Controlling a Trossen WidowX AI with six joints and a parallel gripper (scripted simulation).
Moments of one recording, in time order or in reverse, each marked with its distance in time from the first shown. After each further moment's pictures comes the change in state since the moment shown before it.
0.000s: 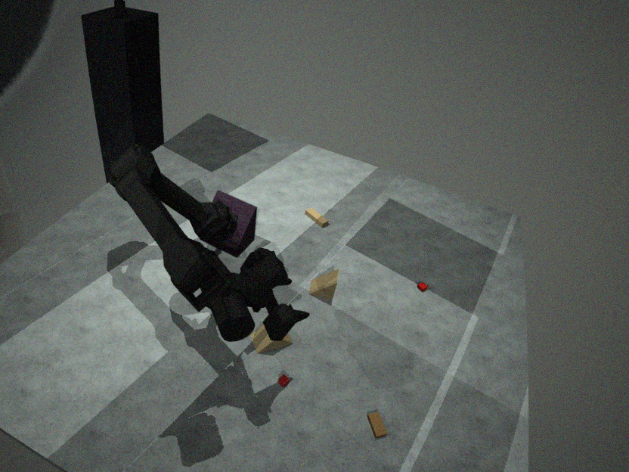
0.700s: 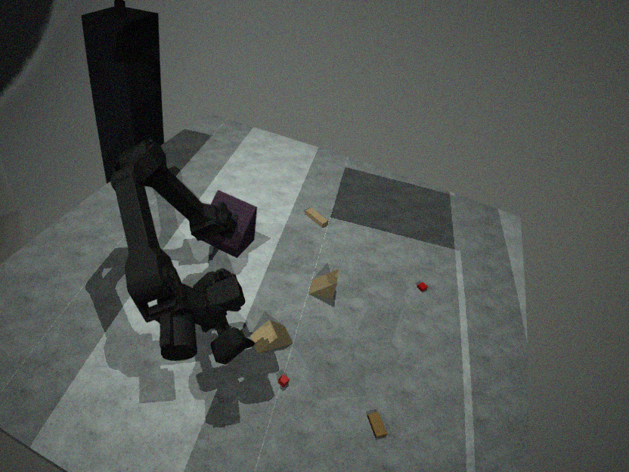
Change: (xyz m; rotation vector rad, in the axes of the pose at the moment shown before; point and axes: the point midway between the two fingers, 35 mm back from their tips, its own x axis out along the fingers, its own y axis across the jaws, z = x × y) arm -0.072 0.002 -0.087 -0.001 0.309 -0.001
